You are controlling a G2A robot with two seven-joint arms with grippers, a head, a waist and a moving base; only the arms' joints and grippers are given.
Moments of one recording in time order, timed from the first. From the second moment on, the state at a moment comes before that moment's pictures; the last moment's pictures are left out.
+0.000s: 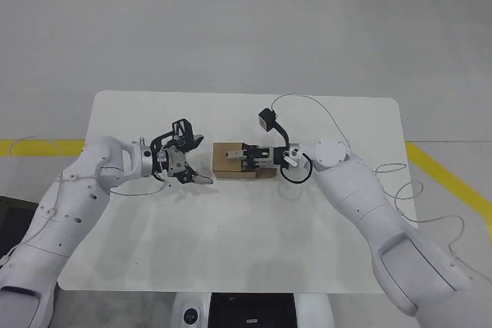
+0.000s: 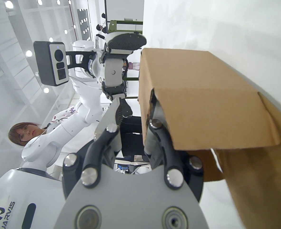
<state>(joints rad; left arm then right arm) 0.79 -0.89 -0.97 -1.32 0.99 -1.01 -0.25 -0.48 -1.48 0.71 -0.56 0.51 -0.48 1.12</state>
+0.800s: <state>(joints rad) 0.61 -0.90 -0.70 -1.12 0.97 -1.01 0.05 -0.44 -1.41 0.84 -0.54 0.46 -0.51 1.19</state>
